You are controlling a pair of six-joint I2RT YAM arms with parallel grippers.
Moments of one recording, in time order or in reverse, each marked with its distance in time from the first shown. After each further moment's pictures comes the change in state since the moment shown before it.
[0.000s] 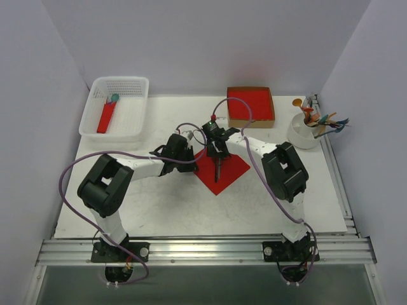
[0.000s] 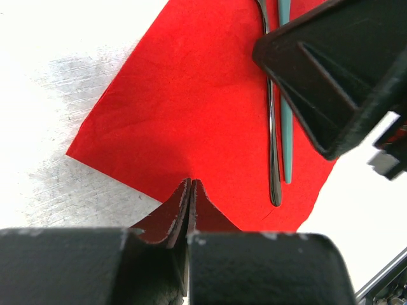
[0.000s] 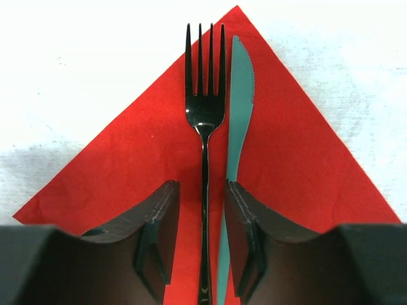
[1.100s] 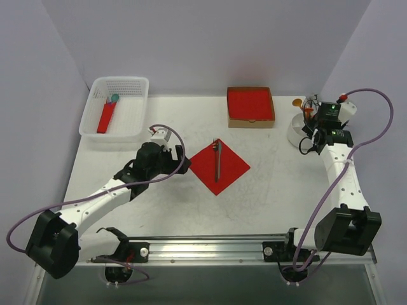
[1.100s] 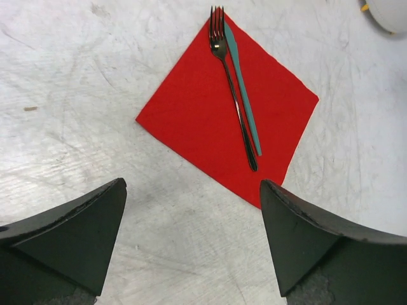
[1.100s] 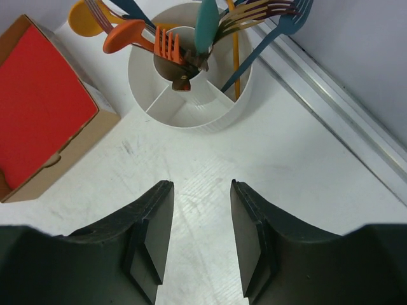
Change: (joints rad) left arm 0.002 -0.588 -0.246 -0.045 -0.164 0.107; right arm -0.783 -0.730 -0.256 -0.079 0.035 -0.086
